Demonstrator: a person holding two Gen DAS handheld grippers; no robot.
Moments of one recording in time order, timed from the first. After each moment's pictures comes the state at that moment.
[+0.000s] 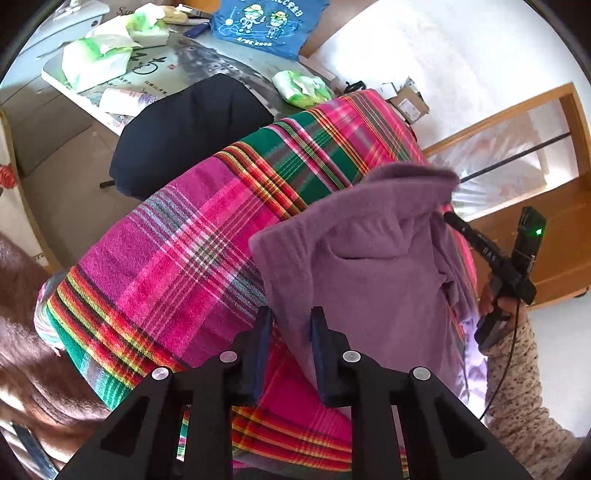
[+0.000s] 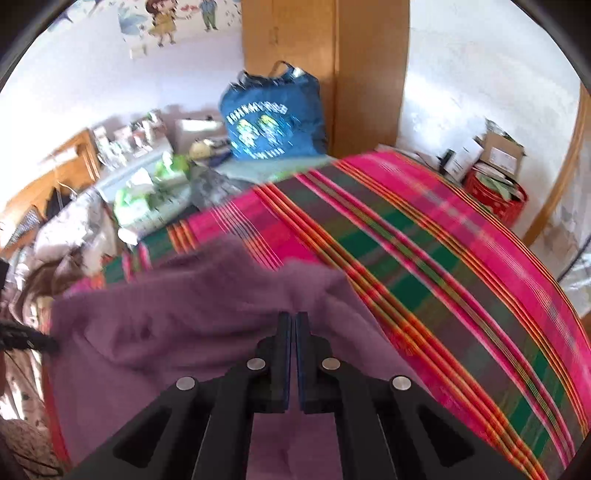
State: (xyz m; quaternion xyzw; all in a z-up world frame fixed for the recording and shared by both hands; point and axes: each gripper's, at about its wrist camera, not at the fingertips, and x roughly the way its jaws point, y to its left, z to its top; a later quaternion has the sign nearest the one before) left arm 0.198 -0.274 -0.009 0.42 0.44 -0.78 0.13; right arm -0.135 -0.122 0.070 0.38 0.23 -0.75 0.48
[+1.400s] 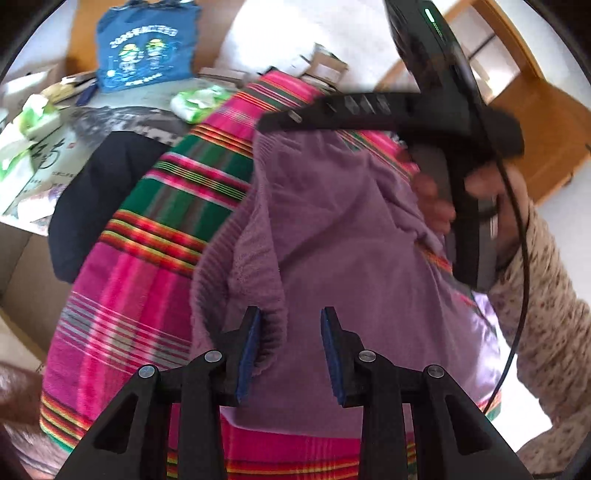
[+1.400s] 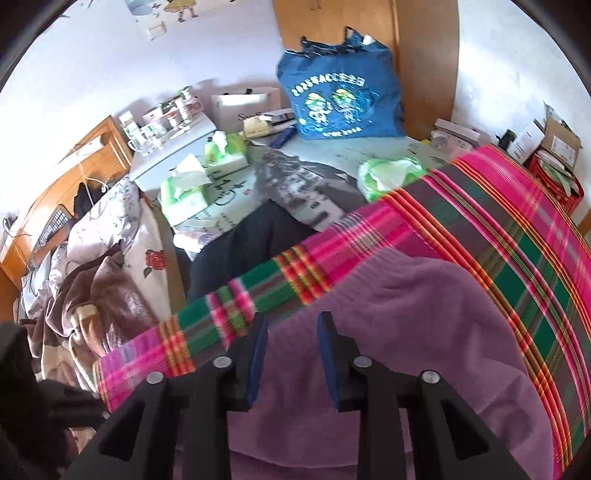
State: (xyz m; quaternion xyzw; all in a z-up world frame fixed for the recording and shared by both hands) left arm 0.143 -0.234 0.011 0.43 0.29 -0.85 0.01; right arm -0.058 -0.265 0.074 0.44 0.23 -0.68 0.53
